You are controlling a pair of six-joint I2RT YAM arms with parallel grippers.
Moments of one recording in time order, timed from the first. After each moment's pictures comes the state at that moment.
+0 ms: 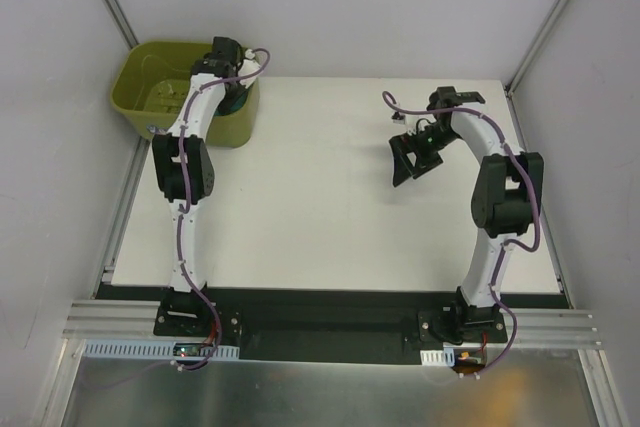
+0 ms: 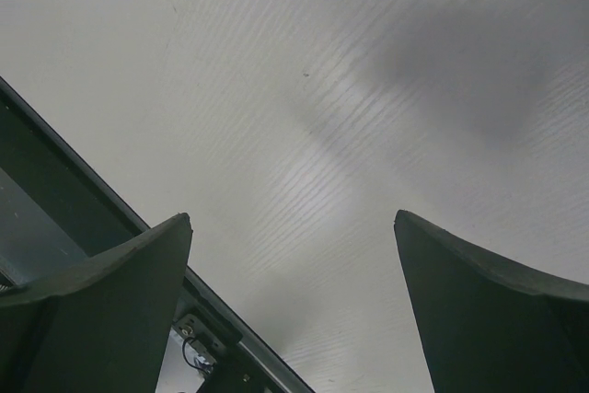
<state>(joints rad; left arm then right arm) -0.07 2.39 2.34 -0.95 -0.12 0.67 0.13 1.99 1.68 -1.21 -0.56 -0.48</state>
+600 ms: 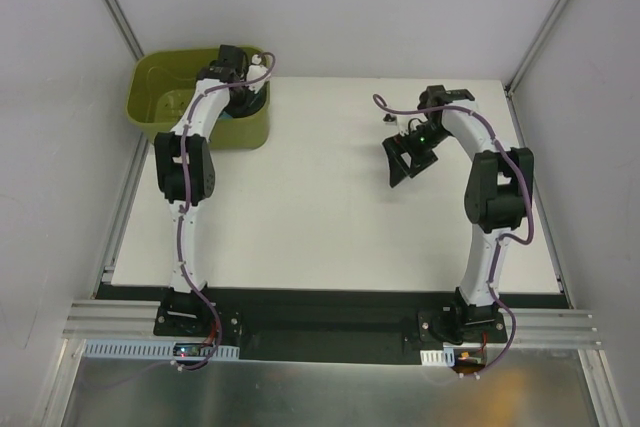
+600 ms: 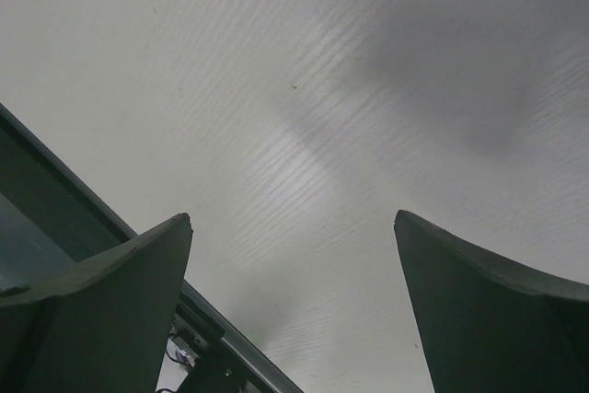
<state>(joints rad) -0.12 2.37 2.22 -0.87 0.00 0.57 0.17 2.05 1.73 -1.23 -0.50 -0.50</state>
